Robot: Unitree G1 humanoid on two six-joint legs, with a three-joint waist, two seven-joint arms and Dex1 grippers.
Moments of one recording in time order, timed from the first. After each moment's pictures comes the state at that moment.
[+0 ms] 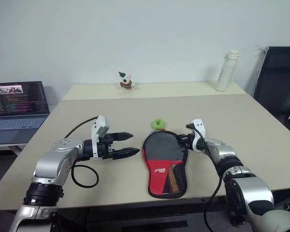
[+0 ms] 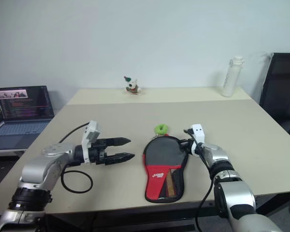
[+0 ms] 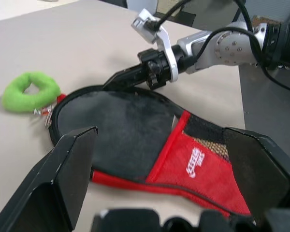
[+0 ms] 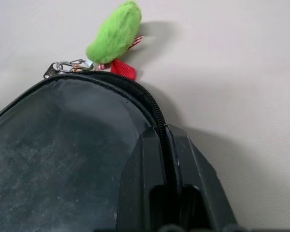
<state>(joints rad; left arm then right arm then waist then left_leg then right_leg) -0.54 0.68 0.05 0.06 -0.51 0.57 -1.19 -0.99 -0.22 -0.10 1.08 0.13 0.26 0.67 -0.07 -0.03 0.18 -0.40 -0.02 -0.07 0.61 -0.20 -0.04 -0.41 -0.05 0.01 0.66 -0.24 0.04</state>
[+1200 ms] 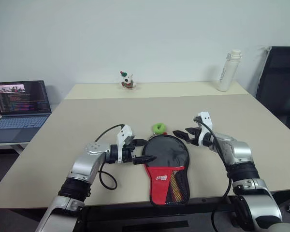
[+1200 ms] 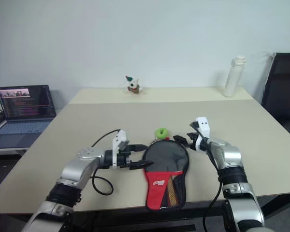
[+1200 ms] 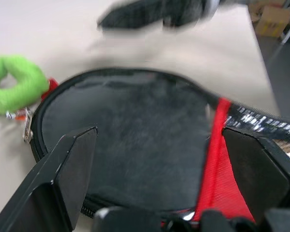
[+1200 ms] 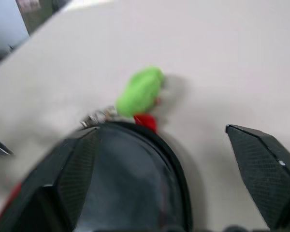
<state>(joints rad) -0.62 0.47 -0.14 0.36 -0.28 0.29 -1.14 -0.85 -0.28 -0.14 0.45 0.30 0.73 0.62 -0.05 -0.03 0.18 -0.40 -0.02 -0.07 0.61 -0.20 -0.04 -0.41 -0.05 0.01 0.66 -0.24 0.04</state>
